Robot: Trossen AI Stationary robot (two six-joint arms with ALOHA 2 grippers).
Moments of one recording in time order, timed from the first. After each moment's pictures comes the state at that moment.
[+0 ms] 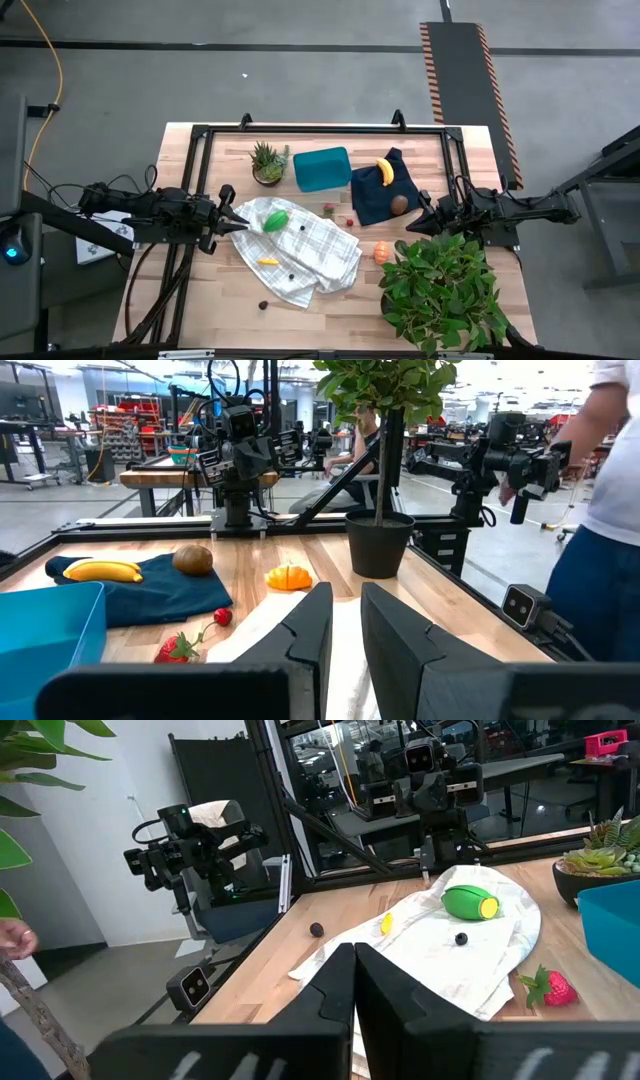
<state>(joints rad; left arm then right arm) -0.07 0.01 0.01 0.02 0.04 -0.03 0.09 0.03 0.01 0.05 -0.20 0.24</state>
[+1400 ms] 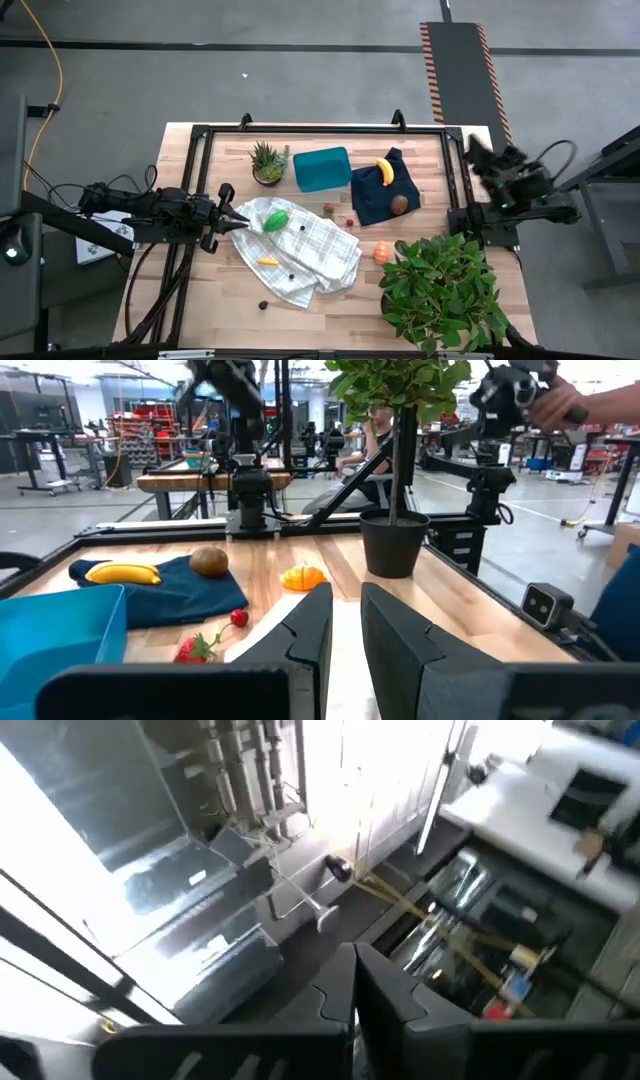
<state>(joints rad) -0.07 0.01 0.01 0.02 0.01 0.00 0.09 0.05 0.28 0.66 0.65 0.38</state>
